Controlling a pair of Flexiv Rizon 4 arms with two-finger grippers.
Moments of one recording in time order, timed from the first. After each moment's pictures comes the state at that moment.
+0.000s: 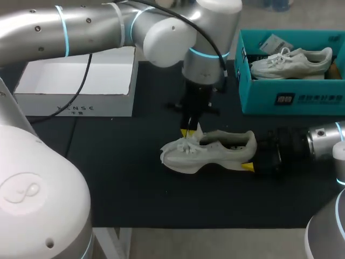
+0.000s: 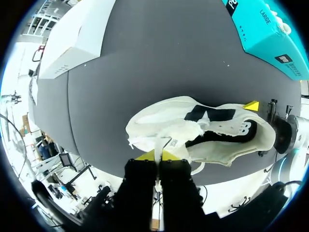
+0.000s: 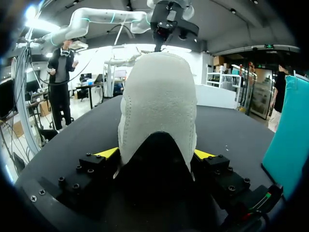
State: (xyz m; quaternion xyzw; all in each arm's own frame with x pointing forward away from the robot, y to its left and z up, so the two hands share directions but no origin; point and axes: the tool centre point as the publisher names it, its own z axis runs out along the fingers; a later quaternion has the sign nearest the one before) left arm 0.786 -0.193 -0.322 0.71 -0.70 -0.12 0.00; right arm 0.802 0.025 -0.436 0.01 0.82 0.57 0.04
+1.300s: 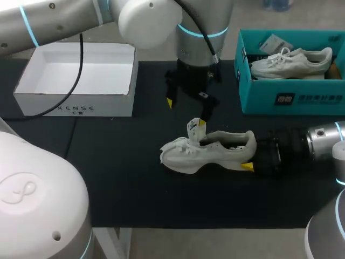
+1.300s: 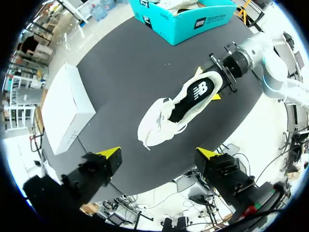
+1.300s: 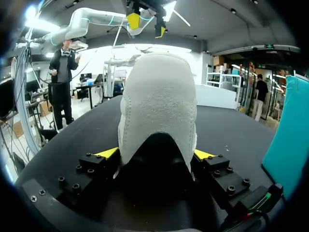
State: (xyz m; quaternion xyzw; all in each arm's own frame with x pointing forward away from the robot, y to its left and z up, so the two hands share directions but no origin) left arm 0.771 -0.191 -0.218 0.42 -0.90 -0.02 -0.04; right arm 0.803 0.025 -0.436 0.01 0.82 0.57 0.04
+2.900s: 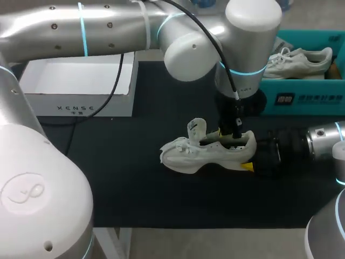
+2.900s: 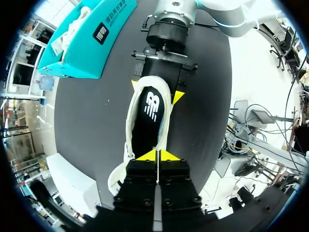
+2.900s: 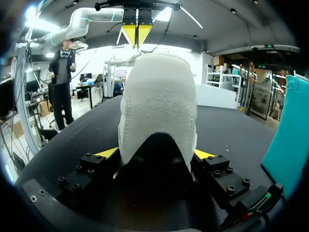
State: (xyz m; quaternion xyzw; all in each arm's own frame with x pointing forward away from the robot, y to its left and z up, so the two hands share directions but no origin) left arm 0.767 -0.287 -0.295 0.10 -0.99 -0.01 -0.04; right arm 0.803 0.026 -0.436 0.01 0.82 0.57 0.04
